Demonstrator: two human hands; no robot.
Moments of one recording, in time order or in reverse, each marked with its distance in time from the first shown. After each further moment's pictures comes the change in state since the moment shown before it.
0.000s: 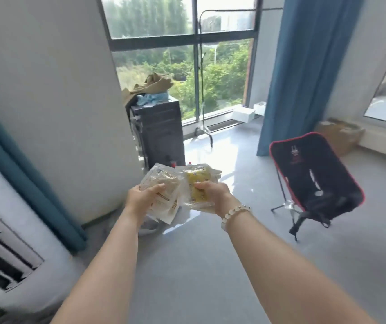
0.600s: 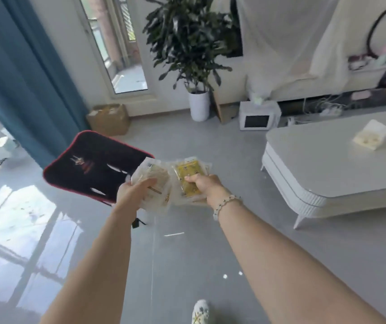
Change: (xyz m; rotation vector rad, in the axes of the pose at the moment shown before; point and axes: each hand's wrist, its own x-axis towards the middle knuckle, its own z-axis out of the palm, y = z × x) left_hand -0.127 -0.026 0.508 0.372 -1.010 0.028; right_hand -0.118 0.041 -0.452 0.412 1.012 0.007
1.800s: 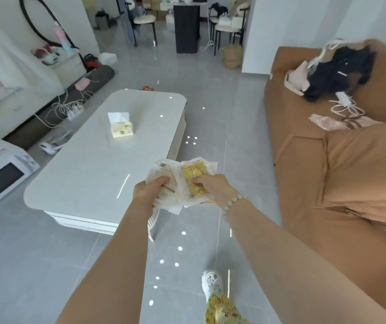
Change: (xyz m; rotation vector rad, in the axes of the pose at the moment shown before) left_hand -0.062 0.022 0.657 0.459 -1.176 -0.102; right_hand 0.037 0.053 -0.524 0.619 1.140 0.254
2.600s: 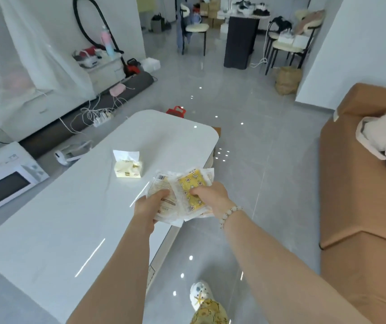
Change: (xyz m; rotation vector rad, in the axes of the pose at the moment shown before) left_hand 0.343 0.190 0.132 -0.199 0.176 -0.065; right_hand 0.363 -0.270 0.042 -0.241 -0.173 -0.132
